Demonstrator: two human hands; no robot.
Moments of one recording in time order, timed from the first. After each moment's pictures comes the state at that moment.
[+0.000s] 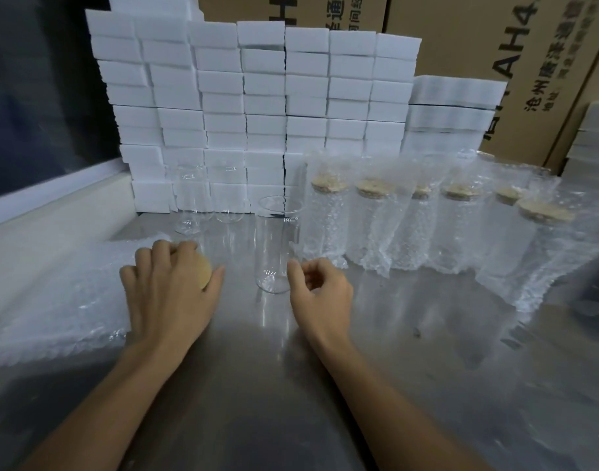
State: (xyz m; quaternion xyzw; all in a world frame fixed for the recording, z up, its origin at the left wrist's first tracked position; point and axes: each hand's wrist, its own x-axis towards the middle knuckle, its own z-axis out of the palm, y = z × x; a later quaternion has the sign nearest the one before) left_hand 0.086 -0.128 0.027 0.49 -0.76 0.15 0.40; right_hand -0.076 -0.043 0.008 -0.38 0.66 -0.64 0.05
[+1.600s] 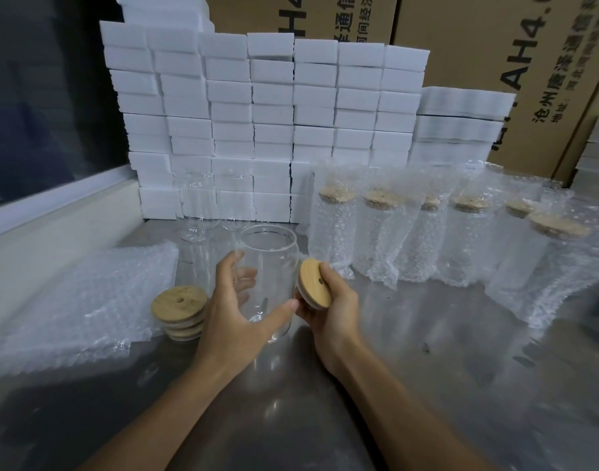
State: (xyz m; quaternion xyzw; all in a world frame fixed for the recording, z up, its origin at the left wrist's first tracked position) left_hand 0.045 -0.101 0.002 0.28 -0.72 -0.36 0.52; right_hand -0.085 -0.047 0.016 -0.21 0.45 -0.76 0.41
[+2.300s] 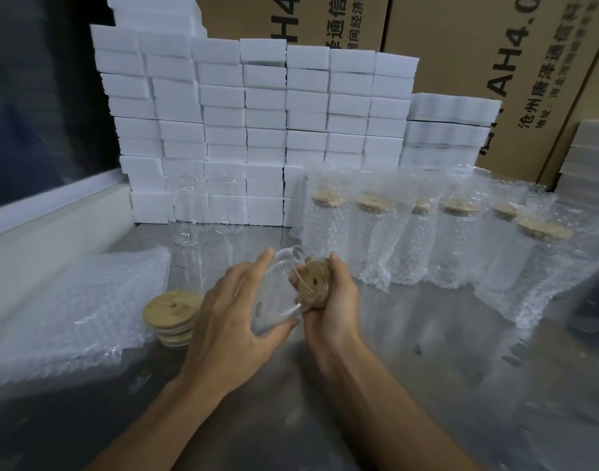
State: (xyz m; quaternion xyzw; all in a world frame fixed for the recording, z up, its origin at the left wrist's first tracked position) left_hand 0.054 -0.092 0.016 0.23 -0.85 -0.06 0.48; right_hand -0.077 -0.044 0.036 -0.16 0.42 -0.81 0.39
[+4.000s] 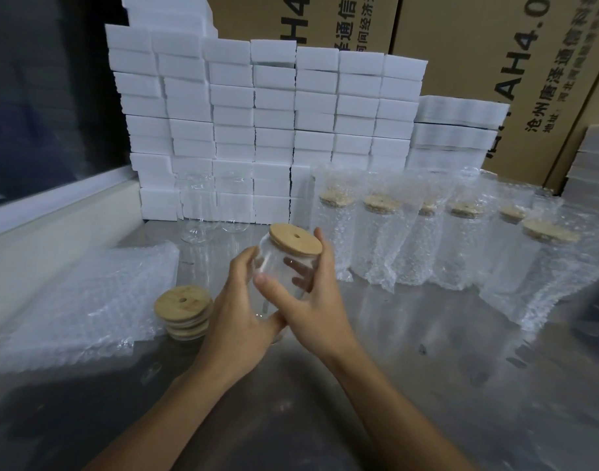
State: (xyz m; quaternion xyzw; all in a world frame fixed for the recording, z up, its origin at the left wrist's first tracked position) left_hand 0.051 -0.091 0.014 0.28 -0.77 -0.31 0.49; right_hand -0.063 -0.033 0.032 -0.52 0.55 -0.62 0.19
